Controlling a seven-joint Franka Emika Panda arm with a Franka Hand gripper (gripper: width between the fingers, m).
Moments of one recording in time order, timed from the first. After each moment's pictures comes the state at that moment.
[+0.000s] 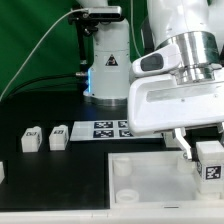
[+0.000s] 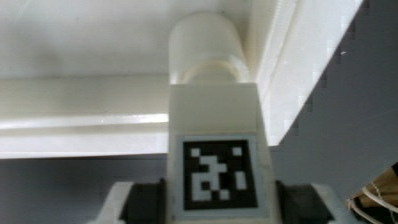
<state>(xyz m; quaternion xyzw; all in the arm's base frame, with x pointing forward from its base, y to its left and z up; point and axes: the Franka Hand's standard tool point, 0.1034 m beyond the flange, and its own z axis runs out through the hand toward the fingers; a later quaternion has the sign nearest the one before) 0.606 0.114 0.077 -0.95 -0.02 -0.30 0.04</state>
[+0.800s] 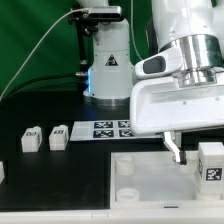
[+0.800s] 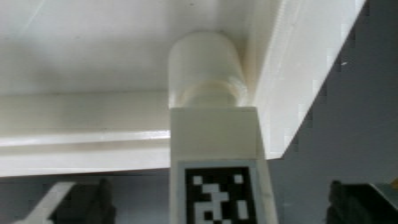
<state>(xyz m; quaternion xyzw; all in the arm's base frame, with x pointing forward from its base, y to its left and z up) 0.603 0.116 0.072 -0.96 -0.01 -0.28 0.04</state>
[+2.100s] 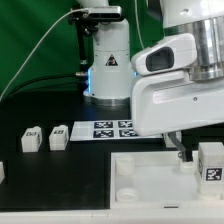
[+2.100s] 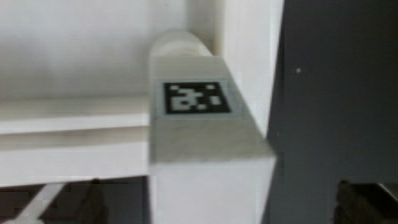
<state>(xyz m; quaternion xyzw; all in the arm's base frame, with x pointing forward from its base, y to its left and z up) 0.633 0.114 0.094 -1.00 -0.01 -0.01 0.08</state>
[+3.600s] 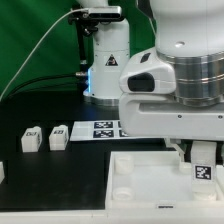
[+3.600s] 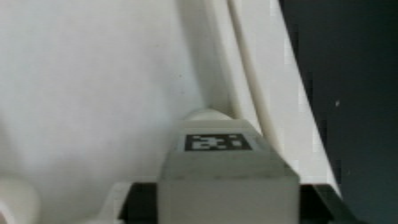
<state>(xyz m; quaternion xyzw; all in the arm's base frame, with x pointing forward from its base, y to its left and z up) 0.622 0.108 0.079 -0.94 0.31 0.10 0.05</state>
